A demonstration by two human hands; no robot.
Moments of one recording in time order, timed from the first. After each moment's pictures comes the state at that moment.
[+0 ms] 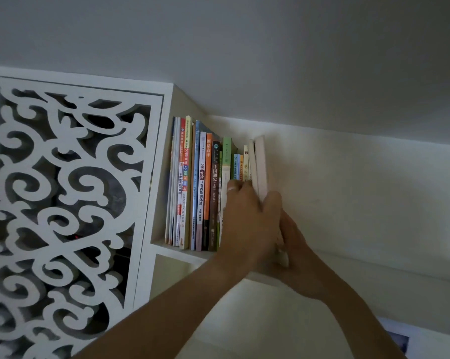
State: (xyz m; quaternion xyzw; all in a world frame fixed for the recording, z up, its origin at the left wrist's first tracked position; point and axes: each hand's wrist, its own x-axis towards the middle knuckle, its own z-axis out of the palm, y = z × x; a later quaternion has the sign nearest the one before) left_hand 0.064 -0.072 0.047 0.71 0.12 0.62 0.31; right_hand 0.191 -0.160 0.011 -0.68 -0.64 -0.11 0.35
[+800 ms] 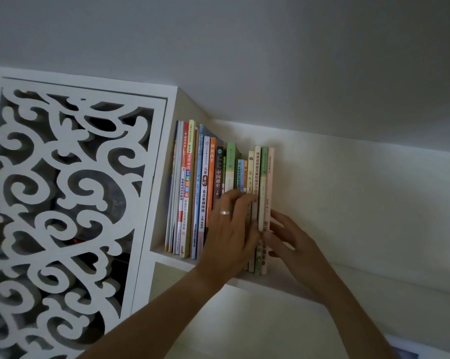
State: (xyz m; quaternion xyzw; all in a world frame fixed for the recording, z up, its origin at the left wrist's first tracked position) left_hand 0.097 0.008 0.000 0.73 0.02 0.67 0.07; right_hand 0.200 -0.133 0.022 -0.66 -0.57 -0.04 0.49
